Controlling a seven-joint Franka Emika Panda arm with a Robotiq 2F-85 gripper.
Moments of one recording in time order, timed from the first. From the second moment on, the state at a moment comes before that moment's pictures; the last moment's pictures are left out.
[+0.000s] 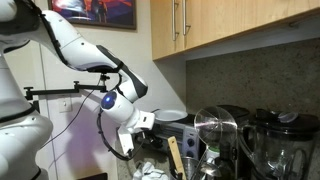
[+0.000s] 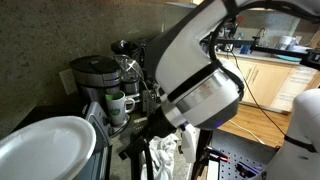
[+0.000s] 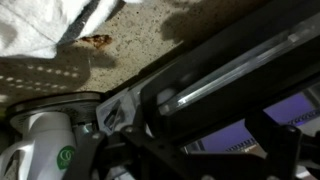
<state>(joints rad) -0.02 -0.24 0.43 -2.69 2.20 3.00 -1.74</state>
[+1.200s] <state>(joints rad) -0.04 0.02 0.49 -2.29 2.32 3.17 -1.88</state>
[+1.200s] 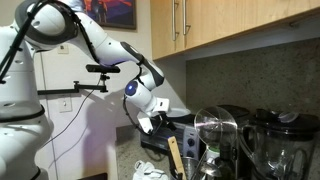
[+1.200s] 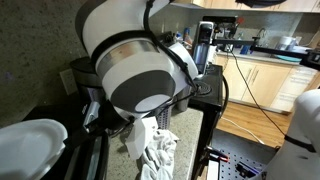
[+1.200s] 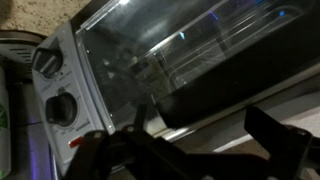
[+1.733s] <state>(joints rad) -0.04 -0.04 0.49 -2.30 2.36 3.10 -1.88</state>
